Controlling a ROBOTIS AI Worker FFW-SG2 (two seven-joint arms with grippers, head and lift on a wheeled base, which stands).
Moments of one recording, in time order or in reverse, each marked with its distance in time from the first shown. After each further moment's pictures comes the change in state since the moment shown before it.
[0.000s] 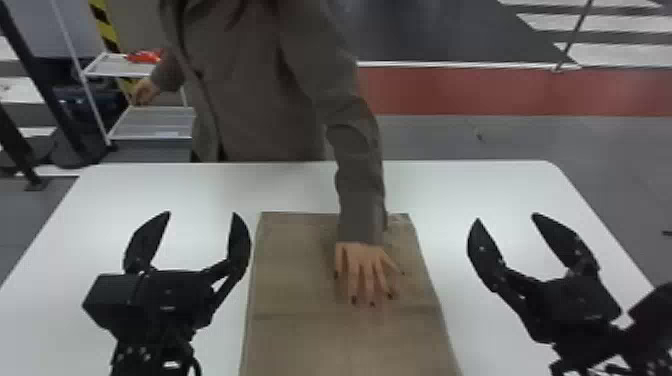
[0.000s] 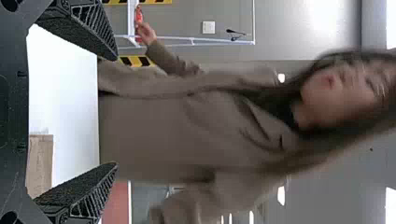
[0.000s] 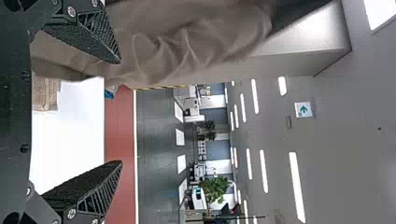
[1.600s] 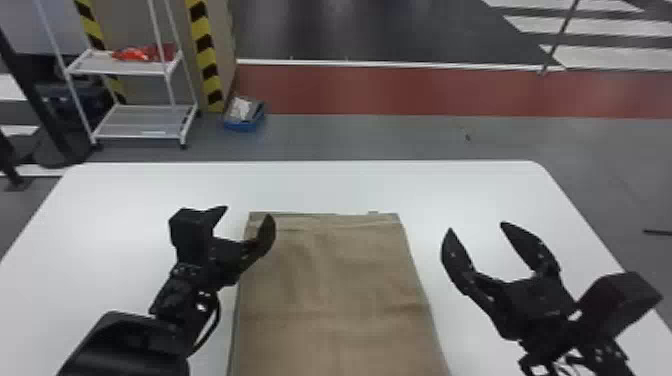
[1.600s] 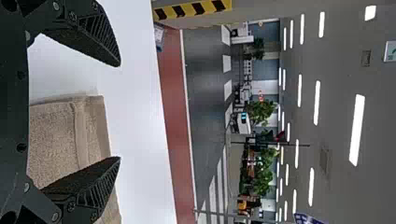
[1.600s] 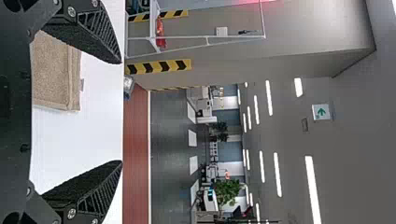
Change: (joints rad) left arm -0.448 -0.007 -0.039 0.551 0.074 0.151 -0.246; right arm -0.057 0.003 0.015 0.102 0.037 0.011 0.009
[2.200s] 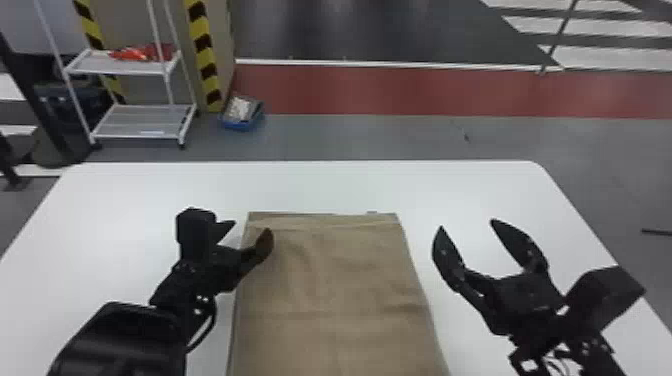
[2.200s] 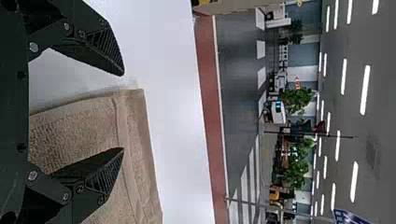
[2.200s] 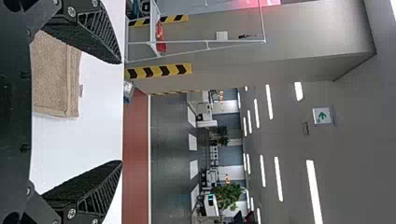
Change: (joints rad) left arm -0.045 -0.002 0.016 0.043 -0.002 0.156 -0.064; right arm -0.024 -0.004 0.018 0.024 0.002 -0.001 0.001
